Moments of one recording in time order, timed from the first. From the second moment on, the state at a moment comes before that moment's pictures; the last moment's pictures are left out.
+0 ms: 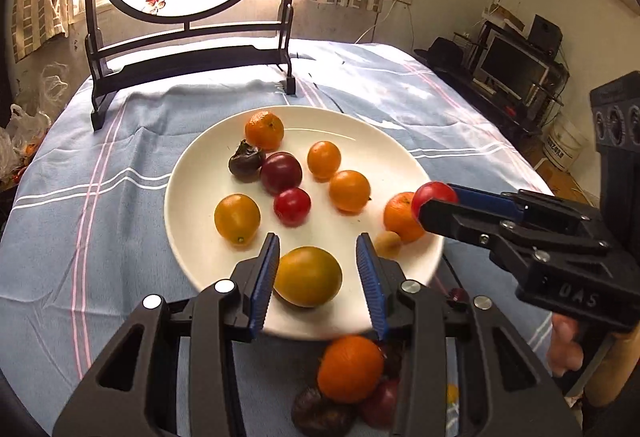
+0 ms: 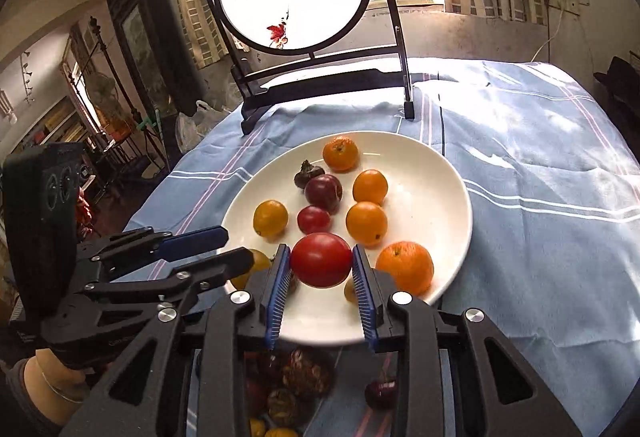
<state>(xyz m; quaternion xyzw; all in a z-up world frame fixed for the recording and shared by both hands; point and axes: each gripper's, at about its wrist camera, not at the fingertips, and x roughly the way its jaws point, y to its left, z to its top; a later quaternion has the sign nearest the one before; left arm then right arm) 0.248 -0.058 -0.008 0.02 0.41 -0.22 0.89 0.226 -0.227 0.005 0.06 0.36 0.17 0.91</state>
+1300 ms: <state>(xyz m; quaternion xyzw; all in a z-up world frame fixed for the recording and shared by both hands) 0.112 -0.017 -0.030 0.08 0.39 -0.26 0.88 0.135 -0.258 -0.044 -0.01 0.40 0.12 0.91</state>
